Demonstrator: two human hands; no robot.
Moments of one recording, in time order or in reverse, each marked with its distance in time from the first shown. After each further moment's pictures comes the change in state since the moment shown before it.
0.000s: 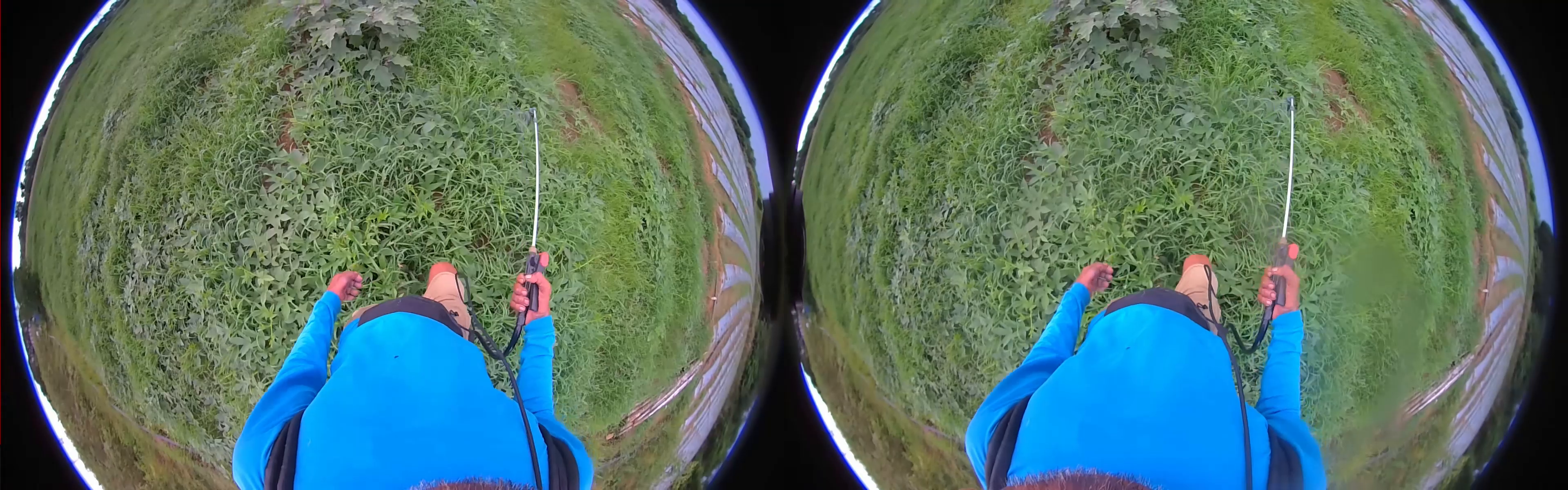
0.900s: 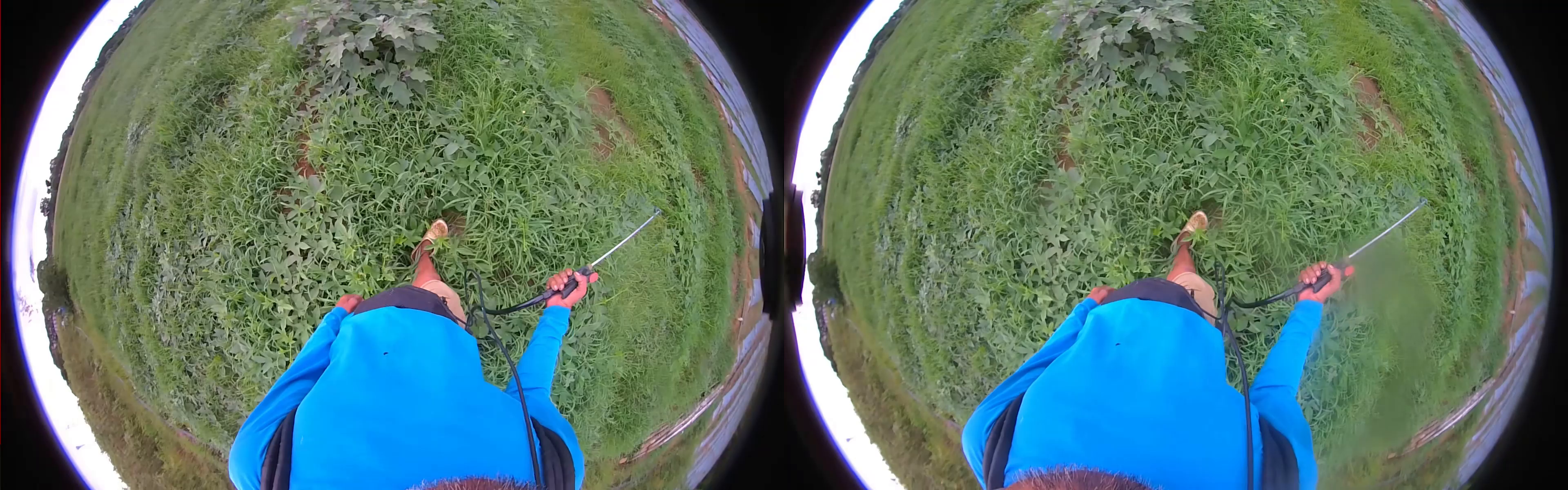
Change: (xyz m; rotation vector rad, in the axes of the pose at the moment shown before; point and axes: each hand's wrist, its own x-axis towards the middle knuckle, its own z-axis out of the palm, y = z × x) left_hand 0.099 0.011 -0.057 0.658 0.102 0.320; right_hand 0.151 -0.122 -0.079 0.389 0.031 -0.649
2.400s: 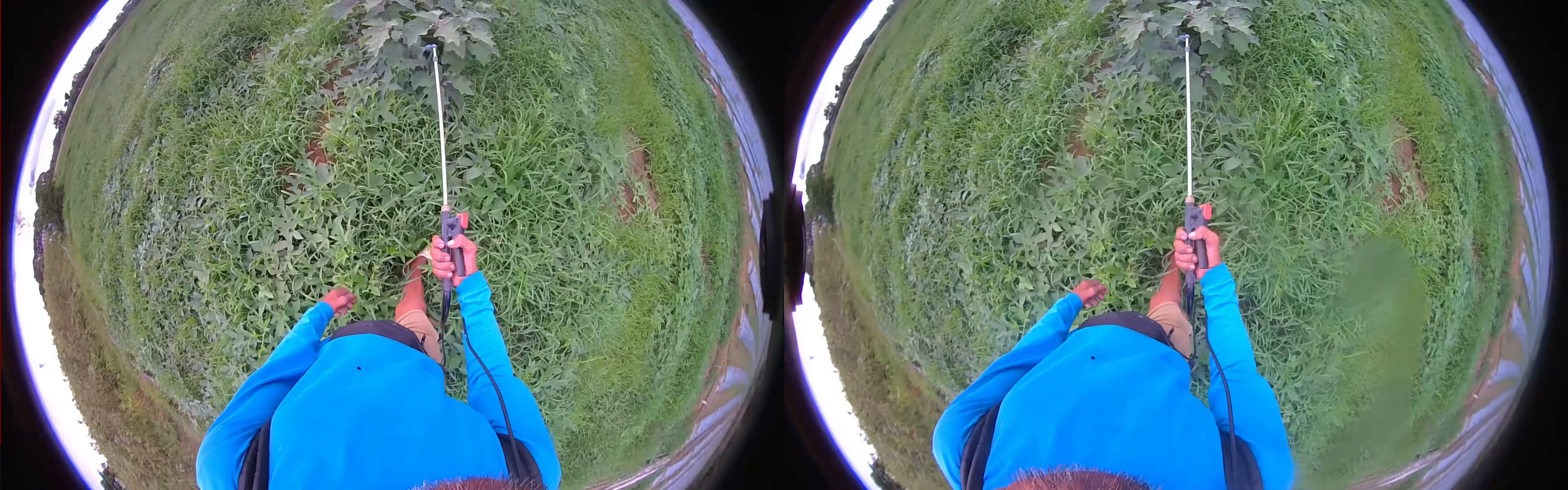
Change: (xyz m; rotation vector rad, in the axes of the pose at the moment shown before) left_hand 0.028 0.095 -0.024 -0.480 -0.073 -0.372; right_hand 0.129 0.232 0.191 -0.025 -0.509 1.257
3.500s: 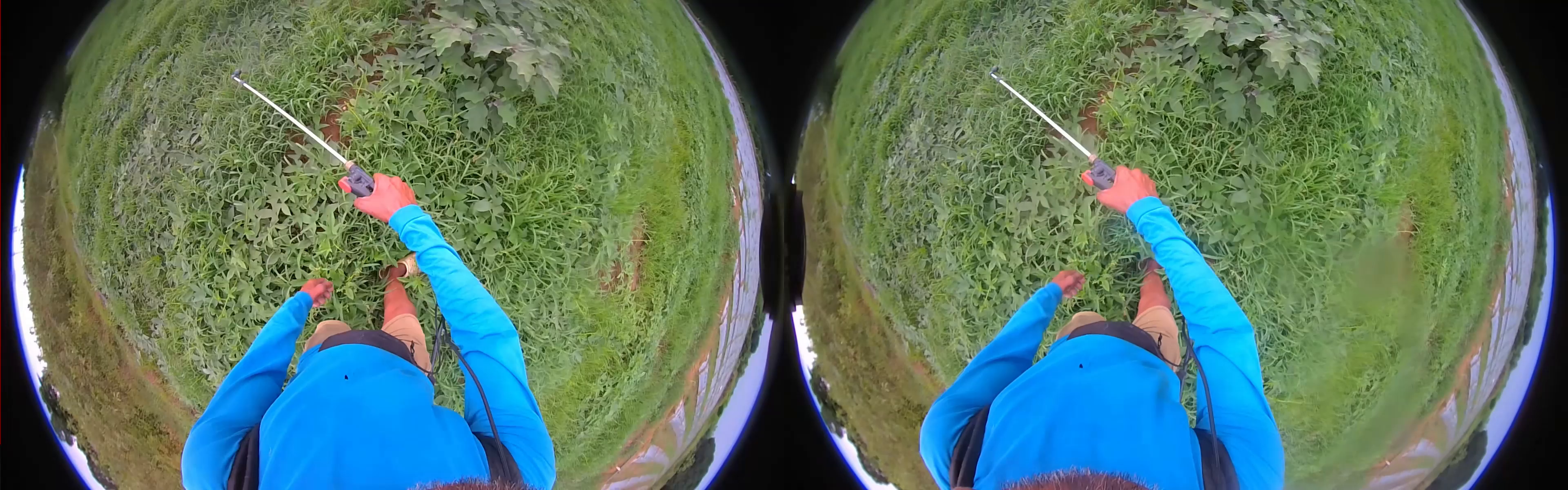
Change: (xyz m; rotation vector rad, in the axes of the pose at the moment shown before) left_hand 0.045 0.012 -0.017 -0.283 0.190 -0.187; right_hand 0.259 -0.047 0.117 -2.253 0.534 0.156
